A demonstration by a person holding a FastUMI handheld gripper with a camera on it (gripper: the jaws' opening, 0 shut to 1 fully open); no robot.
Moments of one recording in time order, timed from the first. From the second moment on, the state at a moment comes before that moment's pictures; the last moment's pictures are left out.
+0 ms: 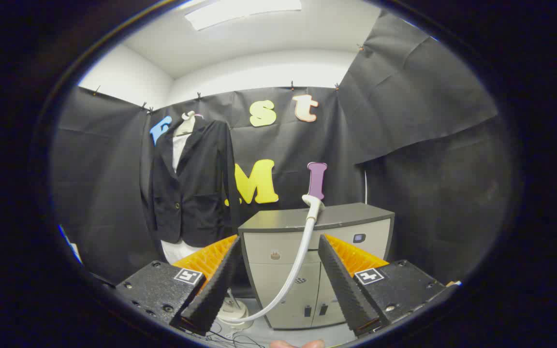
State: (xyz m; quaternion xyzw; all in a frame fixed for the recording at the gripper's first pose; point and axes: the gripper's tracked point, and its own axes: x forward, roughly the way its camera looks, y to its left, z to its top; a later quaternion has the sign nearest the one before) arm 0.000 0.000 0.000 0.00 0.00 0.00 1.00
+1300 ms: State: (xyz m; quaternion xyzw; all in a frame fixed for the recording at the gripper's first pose) arm -0.025 -0.039 -0.019 -0.02 0.04 -0.09 1.00
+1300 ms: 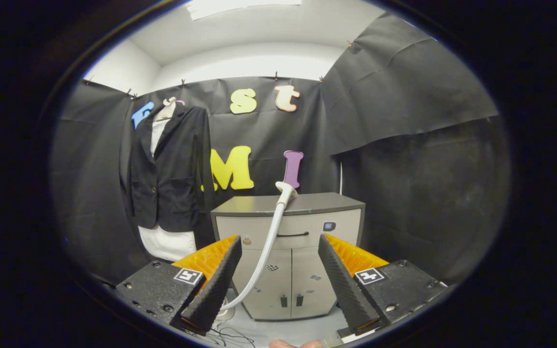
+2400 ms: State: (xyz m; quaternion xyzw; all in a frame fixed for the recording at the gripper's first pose) arm 0.050 0.013 0.002 -0.02 0.04 -0.13 0.99
